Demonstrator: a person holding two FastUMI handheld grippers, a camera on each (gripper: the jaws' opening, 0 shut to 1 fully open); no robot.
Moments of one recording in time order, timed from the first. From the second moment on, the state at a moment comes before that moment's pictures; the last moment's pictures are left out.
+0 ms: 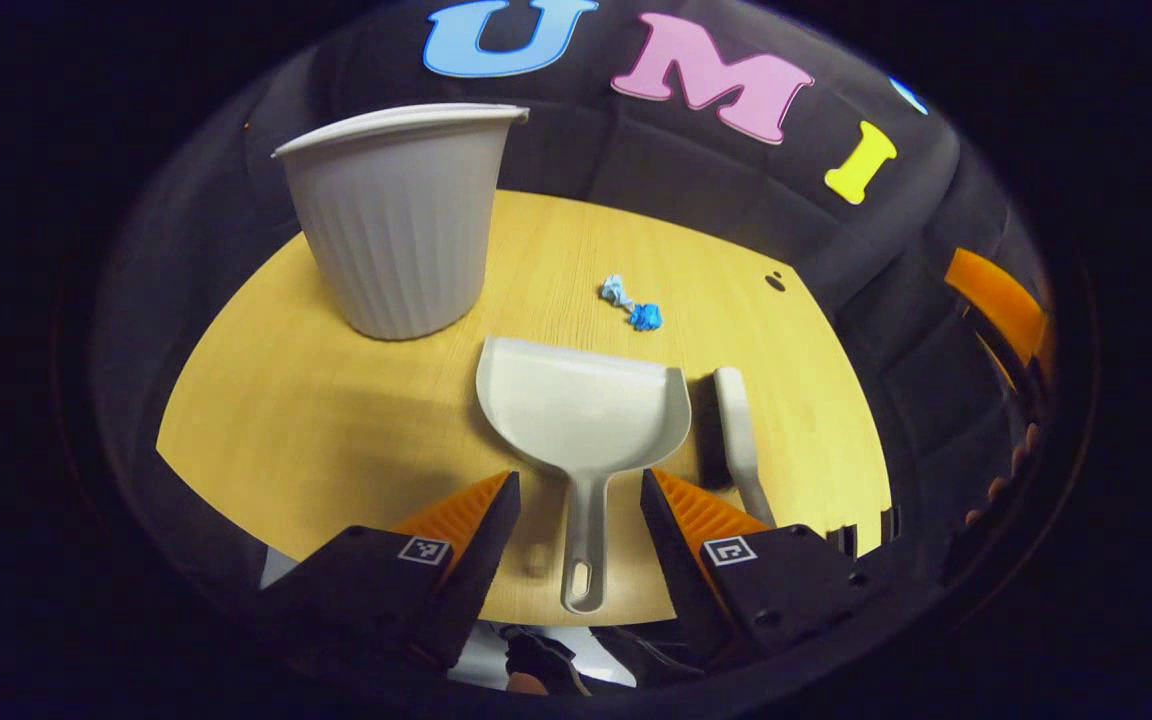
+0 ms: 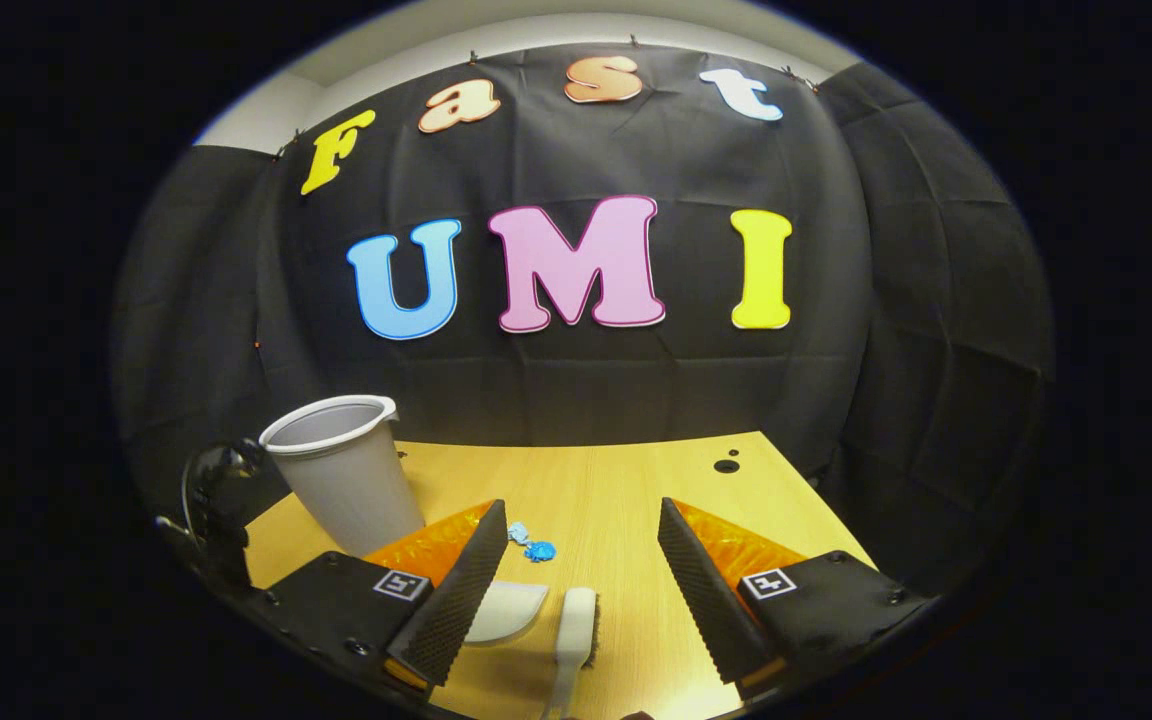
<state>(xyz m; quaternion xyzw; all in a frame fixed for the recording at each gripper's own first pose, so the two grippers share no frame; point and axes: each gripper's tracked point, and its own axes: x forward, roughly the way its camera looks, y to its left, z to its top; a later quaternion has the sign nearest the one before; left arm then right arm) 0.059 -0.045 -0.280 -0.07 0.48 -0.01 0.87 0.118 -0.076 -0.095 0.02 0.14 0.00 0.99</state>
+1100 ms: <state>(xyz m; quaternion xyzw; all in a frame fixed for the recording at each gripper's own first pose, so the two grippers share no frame) 0.096 -0.054 -0.370 -0.03 0.73 0.00 0.69 0.114 -0.047 -0.227 0.07 0.40 0.13 0.90</state>
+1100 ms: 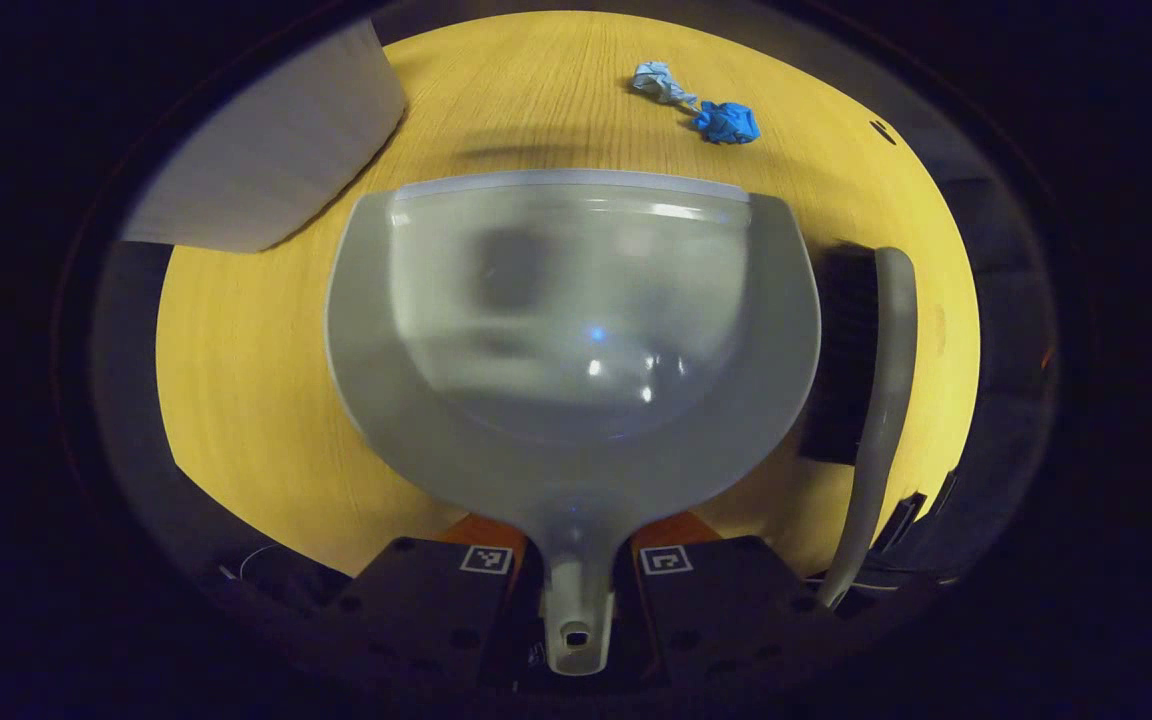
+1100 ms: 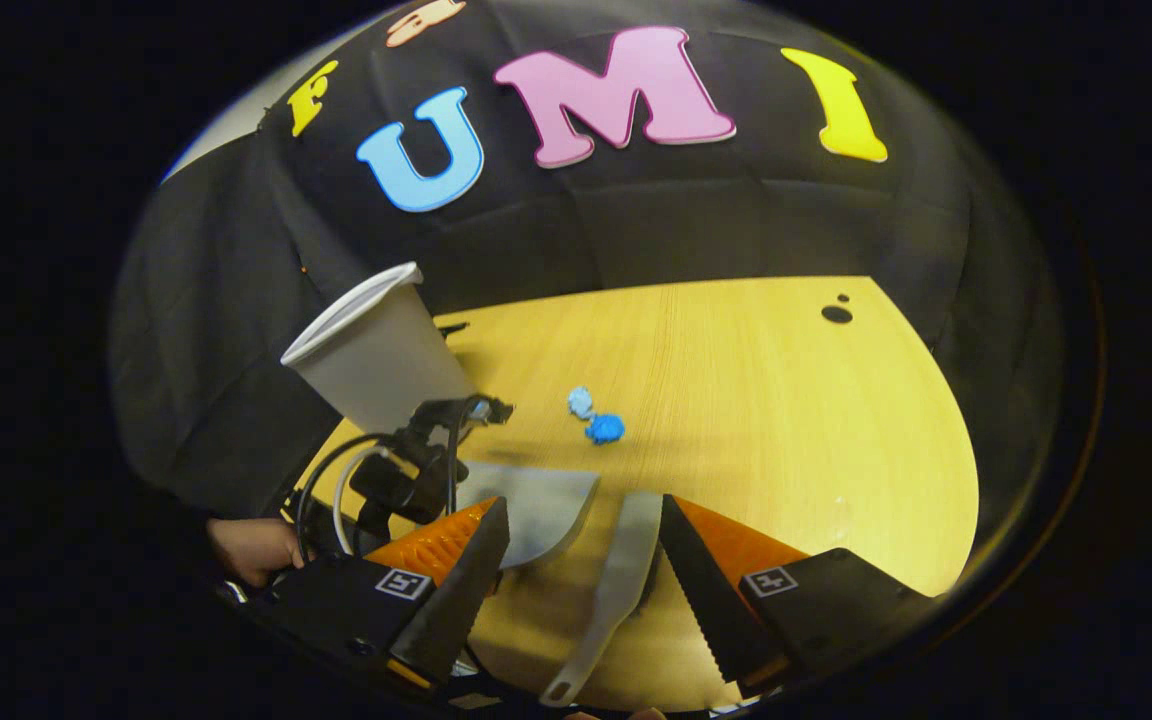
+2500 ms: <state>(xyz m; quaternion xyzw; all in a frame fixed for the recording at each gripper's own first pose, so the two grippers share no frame) 0.092 -0.048 -0.369 -0.06 0.67 -0.07 0.73 0.053 -0.065 -0.394 -0.04 0.68 0.05 0.73</state>
